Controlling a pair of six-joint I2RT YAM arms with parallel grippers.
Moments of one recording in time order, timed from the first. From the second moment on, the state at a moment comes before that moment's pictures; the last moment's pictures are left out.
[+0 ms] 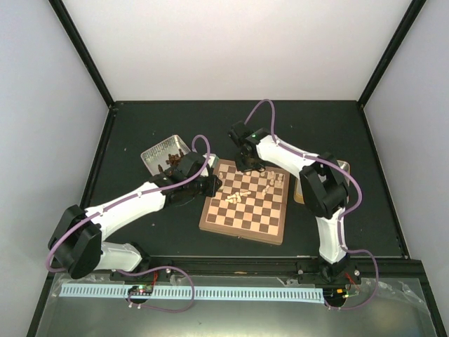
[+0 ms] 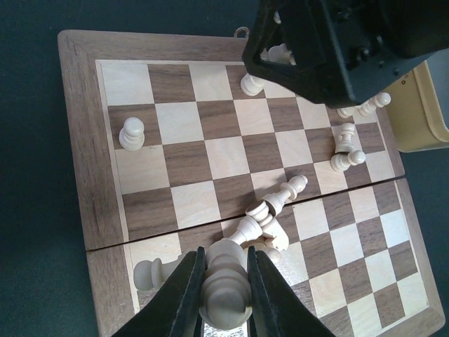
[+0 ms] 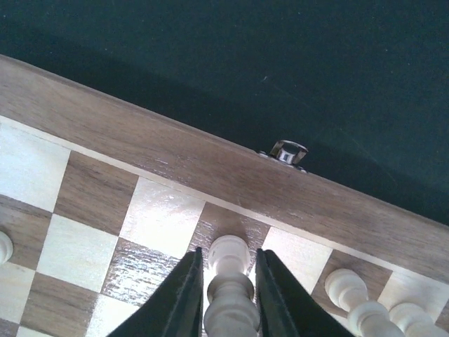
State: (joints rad) left arm -0.70 1.31 0.81 -0.30 0.12 -0.49; right arm 0.66 2.03 1.61 -0.89 0.14 0.45
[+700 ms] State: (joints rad) left arm -0.69 1.27 0.81 -0.27 0.28 -0.64; right arm 0.65 1.38 1.03 -0.42 -0.03 0.47
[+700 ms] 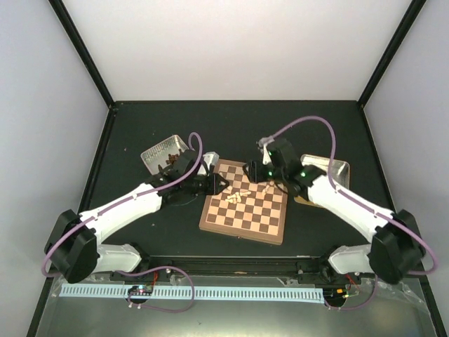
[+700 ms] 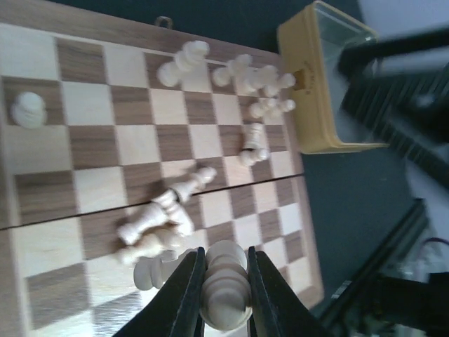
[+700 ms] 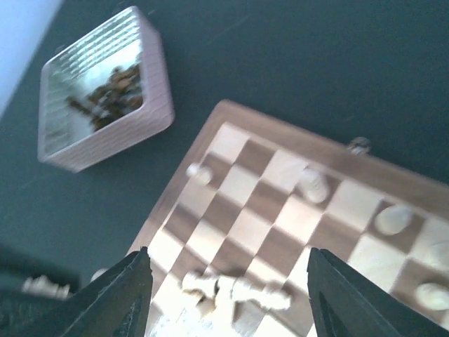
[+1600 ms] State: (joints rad) left arm -0.69 1.31 0.70 0.30 0.63 -1.52; right arm 0.68 1.11 0.32 0.66 -0.43 0.36
